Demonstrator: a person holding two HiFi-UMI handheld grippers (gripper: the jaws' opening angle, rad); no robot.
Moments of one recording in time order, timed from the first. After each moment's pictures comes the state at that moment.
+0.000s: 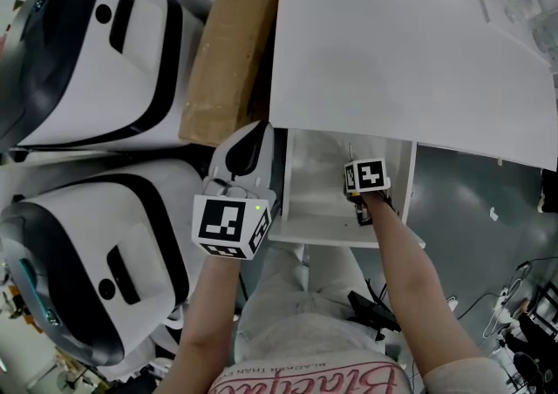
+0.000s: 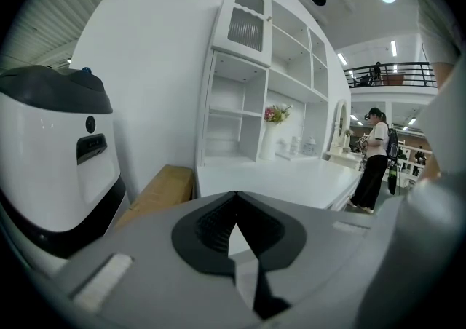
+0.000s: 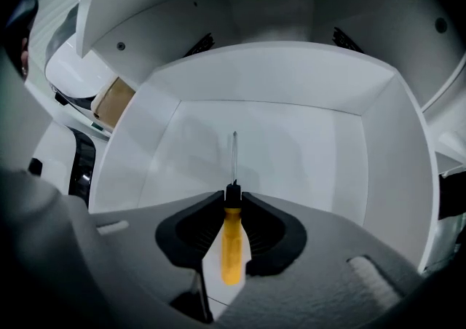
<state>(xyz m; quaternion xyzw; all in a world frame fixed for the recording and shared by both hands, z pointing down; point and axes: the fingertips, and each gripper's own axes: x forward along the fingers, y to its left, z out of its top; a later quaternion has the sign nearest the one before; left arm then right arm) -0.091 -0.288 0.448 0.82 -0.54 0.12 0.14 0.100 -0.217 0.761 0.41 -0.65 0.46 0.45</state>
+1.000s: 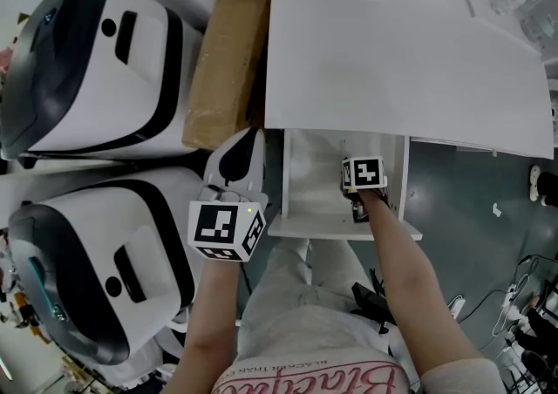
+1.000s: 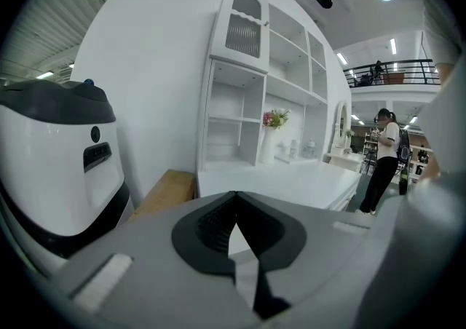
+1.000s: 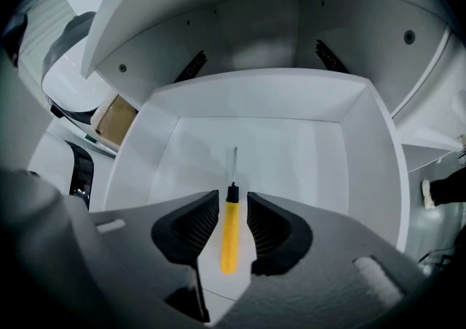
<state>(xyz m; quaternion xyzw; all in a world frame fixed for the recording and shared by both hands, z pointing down) -0.092 -0.273 0.426 0.82 -0.55 0.11 0.13 0.105 -0.223 0.738 0.45 -0.64 0.46 0.42</state>
